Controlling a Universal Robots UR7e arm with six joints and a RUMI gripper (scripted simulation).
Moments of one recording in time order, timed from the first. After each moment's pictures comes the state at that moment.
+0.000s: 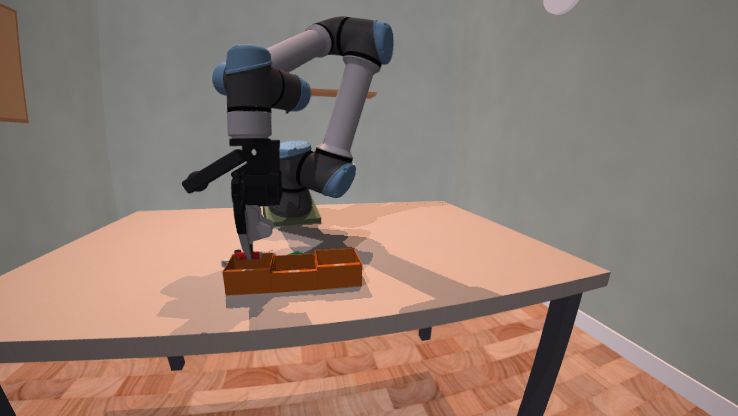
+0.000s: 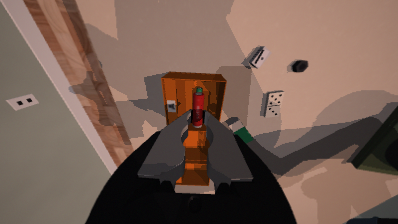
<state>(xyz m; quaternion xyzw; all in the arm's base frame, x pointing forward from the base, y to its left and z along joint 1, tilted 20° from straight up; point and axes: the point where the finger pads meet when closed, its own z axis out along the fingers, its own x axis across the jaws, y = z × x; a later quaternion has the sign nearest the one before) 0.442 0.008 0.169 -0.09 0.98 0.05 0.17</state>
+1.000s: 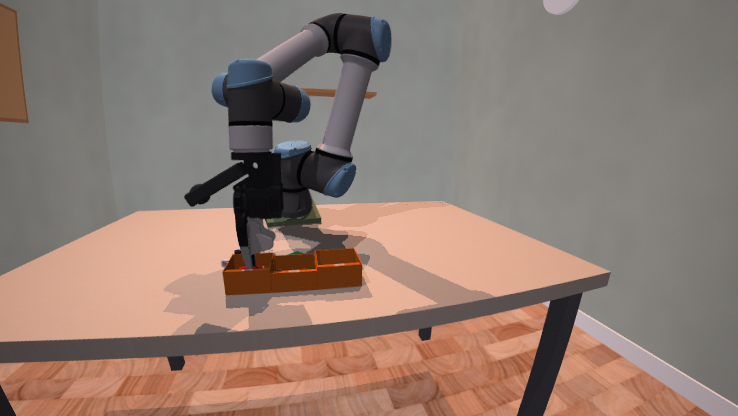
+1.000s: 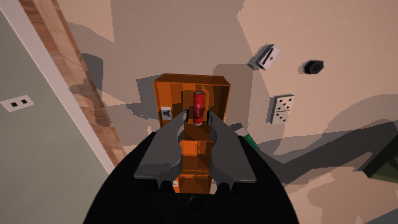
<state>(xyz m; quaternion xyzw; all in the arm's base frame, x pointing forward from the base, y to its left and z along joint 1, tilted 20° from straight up) 0.449 0.013 0.147 -0.09 0.98 0.05 0.17</state>
